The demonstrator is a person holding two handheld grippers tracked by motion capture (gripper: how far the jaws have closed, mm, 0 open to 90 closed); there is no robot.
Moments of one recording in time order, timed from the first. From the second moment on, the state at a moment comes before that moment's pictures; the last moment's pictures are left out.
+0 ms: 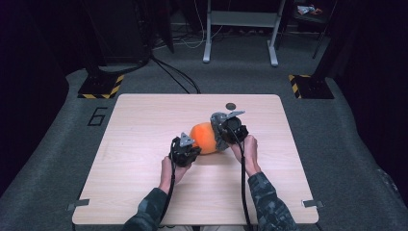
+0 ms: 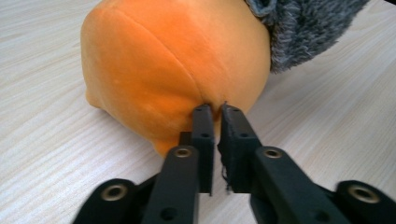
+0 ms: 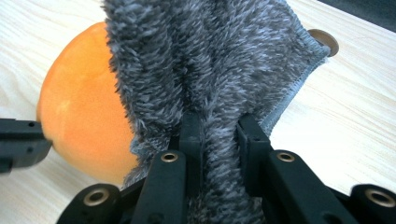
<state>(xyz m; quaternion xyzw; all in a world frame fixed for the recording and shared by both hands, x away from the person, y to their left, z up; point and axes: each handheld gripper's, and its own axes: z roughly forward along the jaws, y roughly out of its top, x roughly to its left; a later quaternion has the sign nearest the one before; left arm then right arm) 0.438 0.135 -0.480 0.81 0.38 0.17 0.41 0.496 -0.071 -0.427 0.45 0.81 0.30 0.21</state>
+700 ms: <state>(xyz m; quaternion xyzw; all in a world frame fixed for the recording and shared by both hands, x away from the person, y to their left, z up) 0.438 0.132 -0.488 0.79 0.42 0.24 0.38 0.506 -0.074 -0.431 0.47 0.80 0.30 0.21</state>
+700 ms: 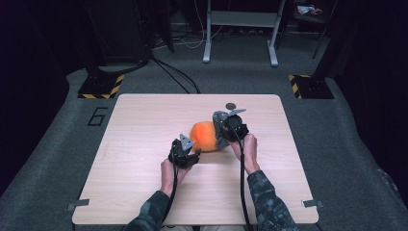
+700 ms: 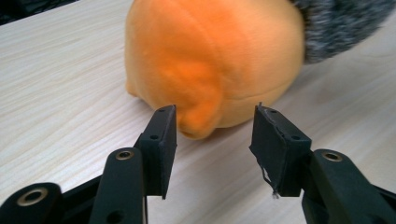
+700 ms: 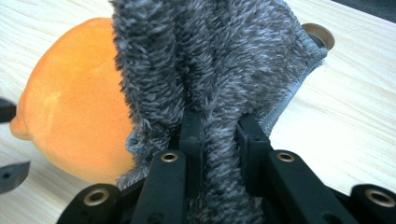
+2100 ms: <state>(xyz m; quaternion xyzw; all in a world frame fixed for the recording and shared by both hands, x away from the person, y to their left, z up) 0.442 0.125 -0.468 0.78 0.41 0.13 0.45 0.467 -0.051 -0.414 0.41 0.82 0.33 0.22</state>
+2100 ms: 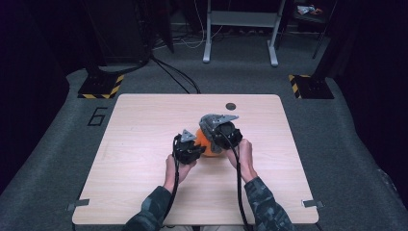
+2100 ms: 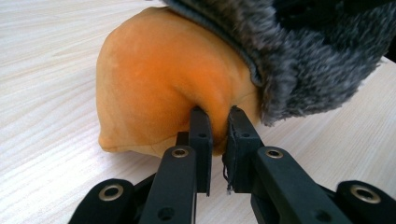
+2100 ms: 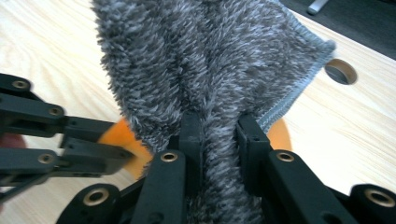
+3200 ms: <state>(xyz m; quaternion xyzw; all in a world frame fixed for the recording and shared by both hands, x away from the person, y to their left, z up) 0.444 0.130 -0.470 0.79 0.41 0.13 0.44 0.505 -0.123 -0.473 0.53 0.79 0.26 0.17</state>
